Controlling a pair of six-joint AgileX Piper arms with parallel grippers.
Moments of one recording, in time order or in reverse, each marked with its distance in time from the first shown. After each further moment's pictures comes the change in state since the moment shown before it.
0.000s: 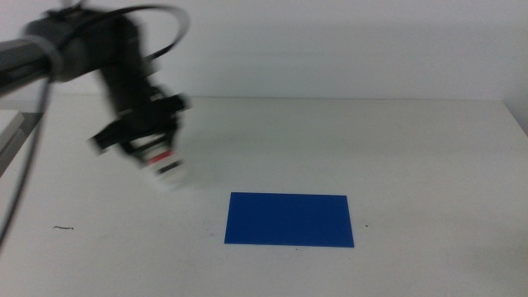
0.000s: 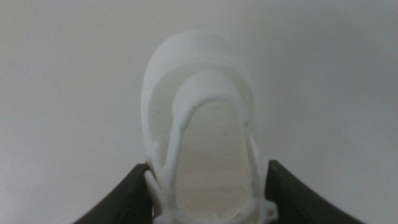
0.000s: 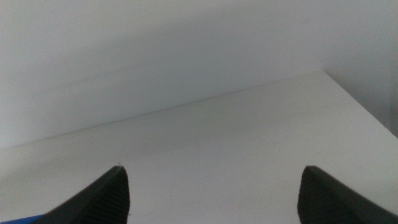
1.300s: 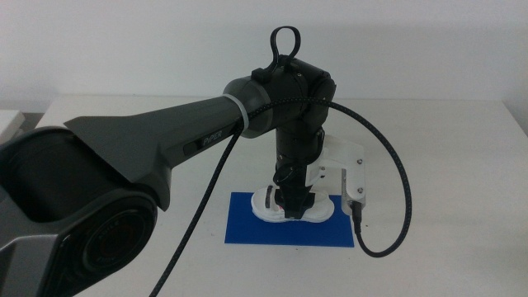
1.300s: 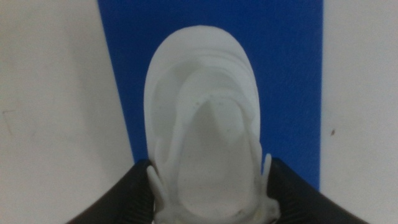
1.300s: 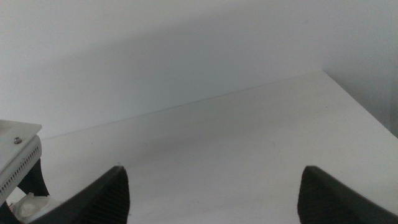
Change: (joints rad) left arm -0.495 0.237 -0.287 -0.042 0.087 1.935; right arm 0.000 0.000 0.000 0.000 0.000 0.000
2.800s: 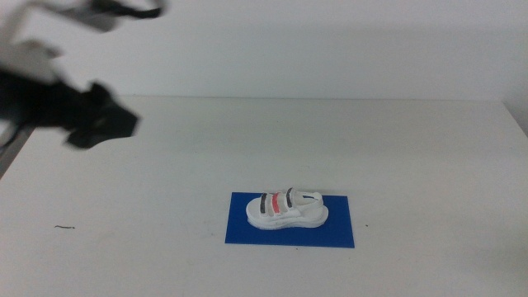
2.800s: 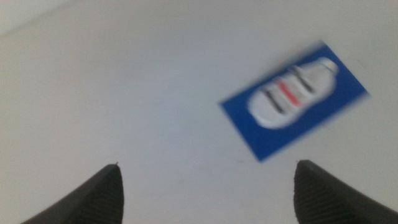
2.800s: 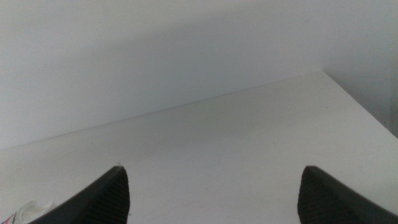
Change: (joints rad) left arm 0.633 -1.102 0.791 -0.434 -0.231 -0.419; right arm 0.000 0.000 0.000 0.000 0.000 0.000
